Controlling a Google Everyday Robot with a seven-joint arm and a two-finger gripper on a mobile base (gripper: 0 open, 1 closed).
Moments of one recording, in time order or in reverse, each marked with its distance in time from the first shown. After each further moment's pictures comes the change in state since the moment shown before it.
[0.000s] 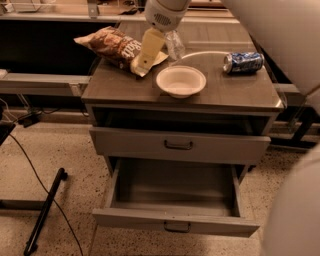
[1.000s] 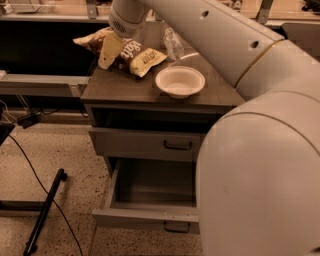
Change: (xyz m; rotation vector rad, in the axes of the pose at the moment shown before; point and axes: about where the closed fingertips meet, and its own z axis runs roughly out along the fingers) arm -0.077 -0.028 0.091 0.056 -0.066 0.236
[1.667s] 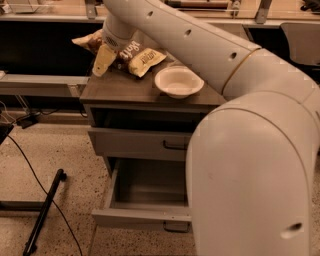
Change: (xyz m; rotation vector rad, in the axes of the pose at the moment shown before) arm -0.015 0.004 0.053 0.035 -0.061 -0.035
